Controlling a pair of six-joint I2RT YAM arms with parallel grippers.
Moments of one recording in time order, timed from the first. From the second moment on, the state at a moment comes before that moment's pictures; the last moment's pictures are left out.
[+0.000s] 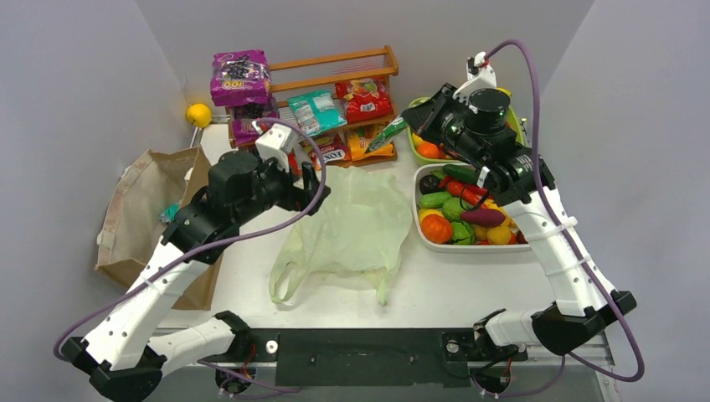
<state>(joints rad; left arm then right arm) -0.63 0.99 1.26 -0.62 0.00 -0.31 0.51 1.36 1.73 -0.54 0.01 0.68</state>
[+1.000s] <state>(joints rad) -0.68 1.30 1.56 -0.44 0.39 -0.05 0.75 1.27 1.70 -0.70 0.04 0.64</state>
